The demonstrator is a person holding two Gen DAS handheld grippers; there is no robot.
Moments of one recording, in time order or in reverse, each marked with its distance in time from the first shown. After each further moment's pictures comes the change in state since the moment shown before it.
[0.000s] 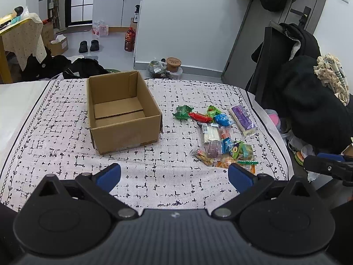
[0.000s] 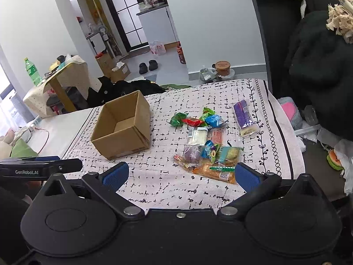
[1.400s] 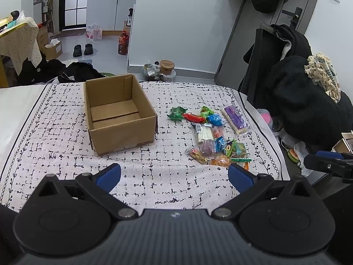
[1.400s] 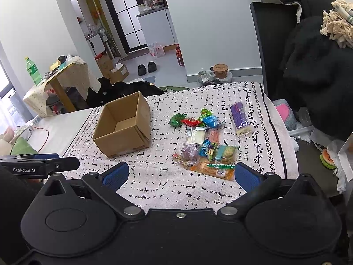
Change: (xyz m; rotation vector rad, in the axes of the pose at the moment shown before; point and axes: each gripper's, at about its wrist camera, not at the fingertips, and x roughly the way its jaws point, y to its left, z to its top) left arm -0.014 0.005 -0.007 0.020 -0.019 -0.038; right arm -0.018 0.002 -0.005 -0.003 -0.011 -0.017
